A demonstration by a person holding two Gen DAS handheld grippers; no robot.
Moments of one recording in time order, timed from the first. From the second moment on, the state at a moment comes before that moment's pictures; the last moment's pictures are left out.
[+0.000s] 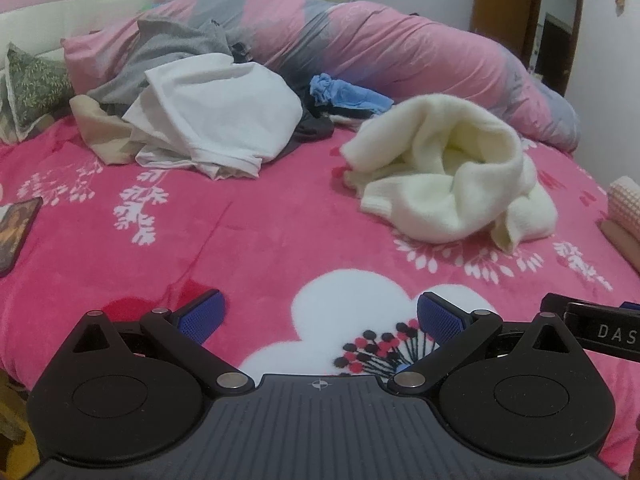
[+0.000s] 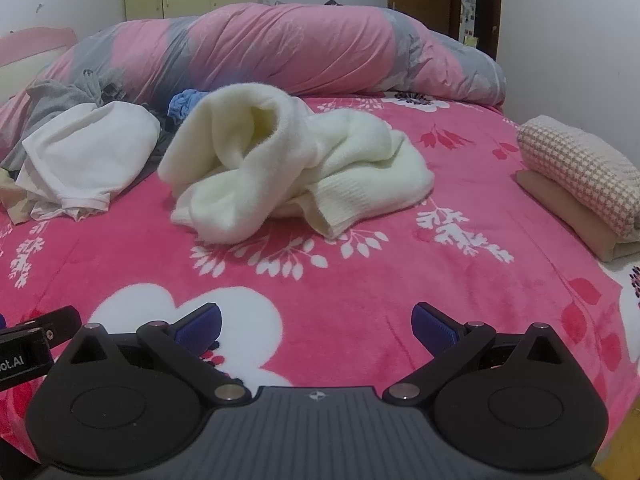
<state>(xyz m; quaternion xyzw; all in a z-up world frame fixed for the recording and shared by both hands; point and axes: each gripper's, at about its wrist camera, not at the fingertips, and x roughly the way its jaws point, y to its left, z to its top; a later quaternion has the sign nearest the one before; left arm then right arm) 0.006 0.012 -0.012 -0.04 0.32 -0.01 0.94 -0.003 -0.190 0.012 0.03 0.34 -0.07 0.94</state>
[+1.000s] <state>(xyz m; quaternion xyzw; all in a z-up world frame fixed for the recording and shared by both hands) 0.023 0.013 -0.008 -0.04 0.33 -0.01 0.94 0.017 -0.188 0.018 0.03 0.35 -0.07 0.94</state>
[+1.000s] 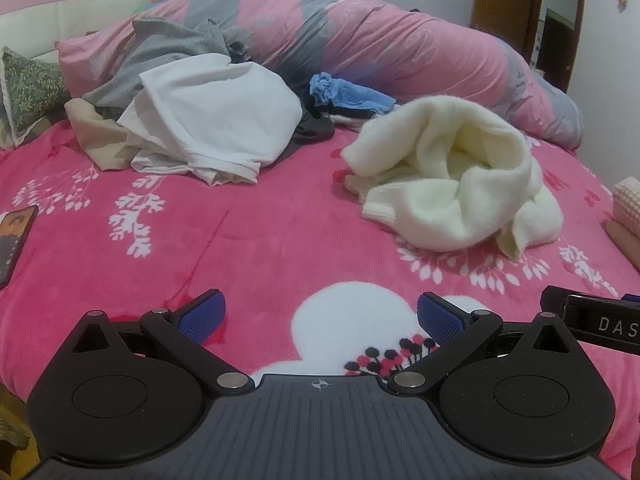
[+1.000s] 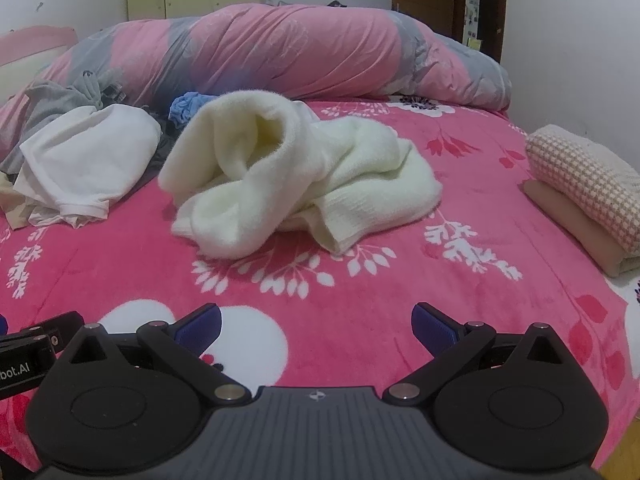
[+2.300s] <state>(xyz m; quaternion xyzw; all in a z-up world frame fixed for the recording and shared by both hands) 0.121 0.022 -0.025 -0.08 0.25 -0.01 0.97 0.134 -0.161 0.042 -0.20 0.13 0.06 0.97</state>
